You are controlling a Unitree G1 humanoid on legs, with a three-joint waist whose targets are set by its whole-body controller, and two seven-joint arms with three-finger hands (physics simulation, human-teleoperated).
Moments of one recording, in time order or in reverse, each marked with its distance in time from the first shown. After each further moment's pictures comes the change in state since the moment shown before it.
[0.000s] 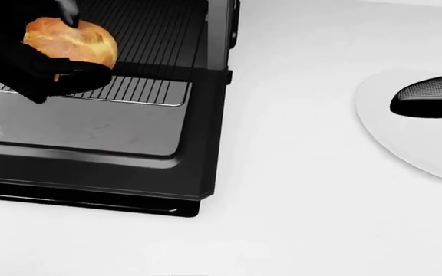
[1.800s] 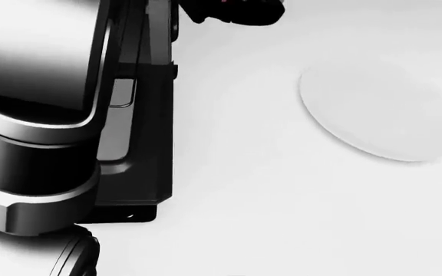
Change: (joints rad) left arm -0.419 -0.305 -0.123 0.398 0.063 -0.245 -0.057; right arm 0.192 -0.239 -0.166 0.007 0.310 -0.165 -0.172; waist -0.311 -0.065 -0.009
